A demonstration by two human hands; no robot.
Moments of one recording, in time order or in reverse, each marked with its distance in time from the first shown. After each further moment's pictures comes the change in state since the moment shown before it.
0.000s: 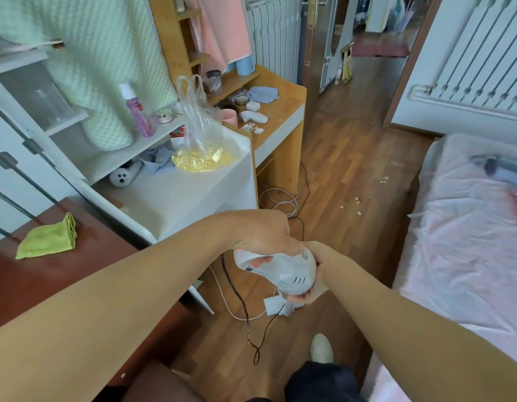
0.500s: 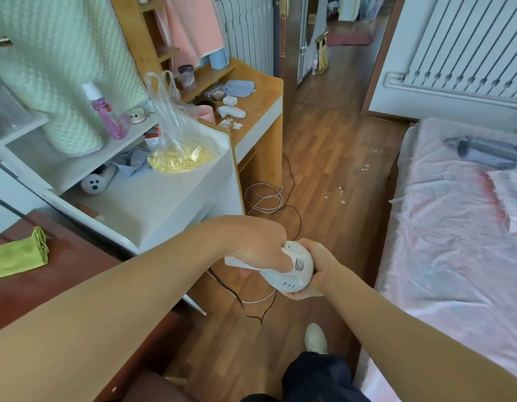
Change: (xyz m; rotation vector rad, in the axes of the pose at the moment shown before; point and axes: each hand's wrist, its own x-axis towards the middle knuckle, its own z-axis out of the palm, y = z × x) left_hand 0.012 0.017 0.005 0.218 -0.186 0.066; right_hand -0.001 0.023 -0.015 0.377 -0.132 -0.203
